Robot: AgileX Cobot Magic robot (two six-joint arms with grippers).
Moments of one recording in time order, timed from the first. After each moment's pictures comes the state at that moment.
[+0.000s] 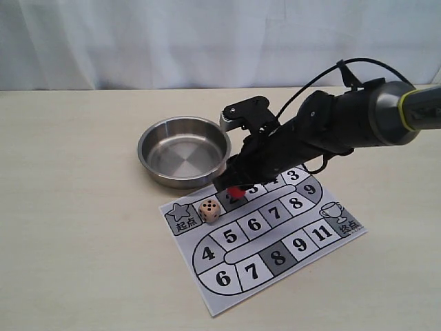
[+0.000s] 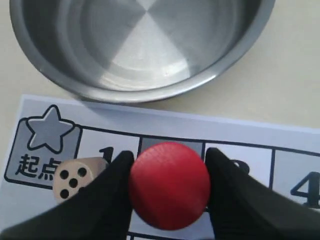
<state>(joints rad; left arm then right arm) 0.02 0.00 0.01 0.09 0.15 -0.05 0.45 1.98 -1.18 0.60 0.32 -0.67</state>
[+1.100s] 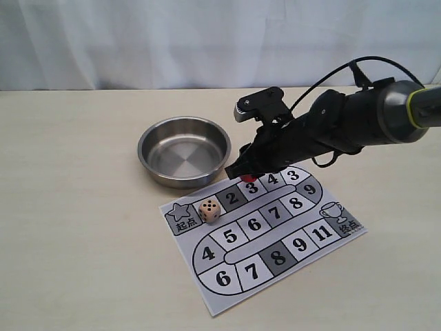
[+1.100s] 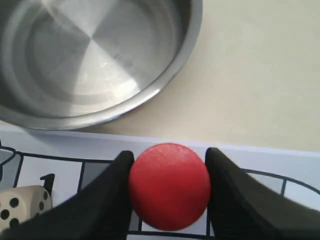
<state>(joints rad) 0.02 0.00 0.01 0.09 0.15 -0.05 0.40 1.99 -1.18 0.62 0.22 -0.72</state>
